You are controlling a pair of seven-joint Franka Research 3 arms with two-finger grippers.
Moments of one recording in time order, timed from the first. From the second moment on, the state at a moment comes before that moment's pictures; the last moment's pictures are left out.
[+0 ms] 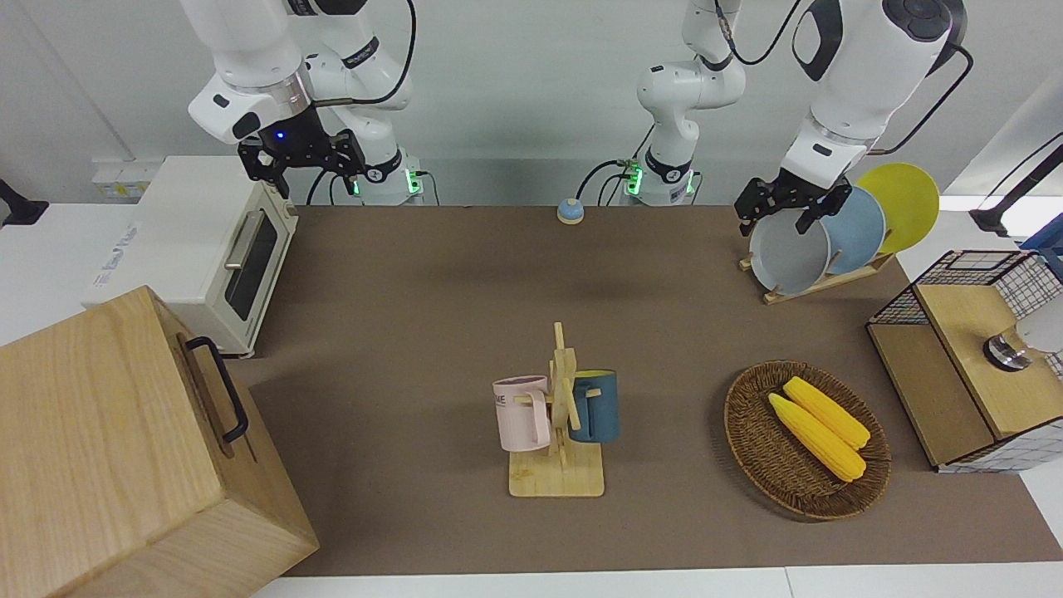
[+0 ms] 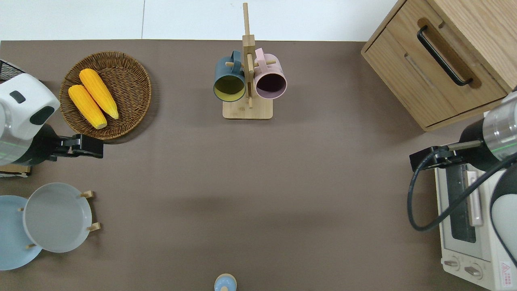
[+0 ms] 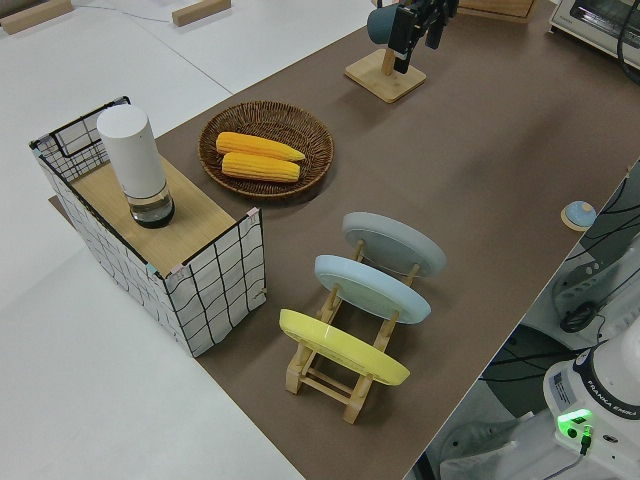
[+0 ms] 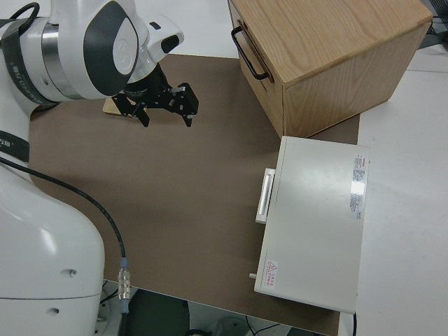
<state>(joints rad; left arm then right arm) 0.09 0.00 -0.16 -1.64 -0.02 1.60 -0.08 -0.26 0.02 0.38 -1.48 -0.03 1.38 0.04</state>
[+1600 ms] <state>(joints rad) 0.09 -0.12 -0.16 -1.79 -0.02 1.57 -0.09 -0.26 0.02 0.38 -1.48 -0.03 1.38 0.04</state>
